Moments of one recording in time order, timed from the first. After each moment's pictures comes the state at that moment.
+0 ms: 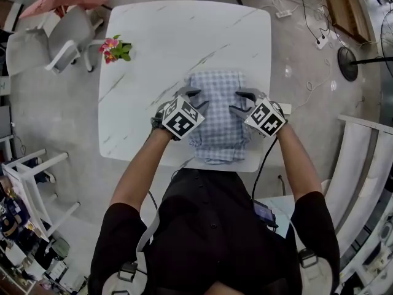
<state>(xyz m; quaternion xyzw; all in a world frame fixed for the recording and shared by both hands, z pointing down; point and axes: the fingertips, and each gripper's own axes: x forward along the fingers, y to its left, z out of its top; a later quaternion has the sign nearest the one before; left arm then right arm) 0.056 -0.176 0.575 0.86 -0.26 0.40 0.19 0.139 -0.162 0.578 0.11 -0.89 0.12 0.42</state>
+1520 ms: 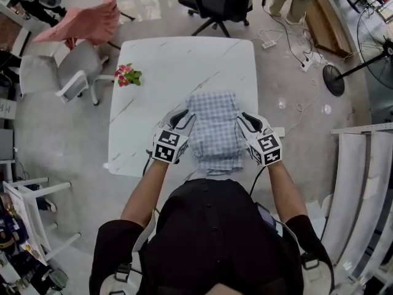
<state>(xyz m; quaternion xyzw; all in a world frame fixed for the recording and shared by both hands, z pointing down) 0.007 -0.161 0.476 0.86 -0.42 0.21 0.18 0.176 -0.155 0.474 0.39 -0.89 0.12 0.23</state>
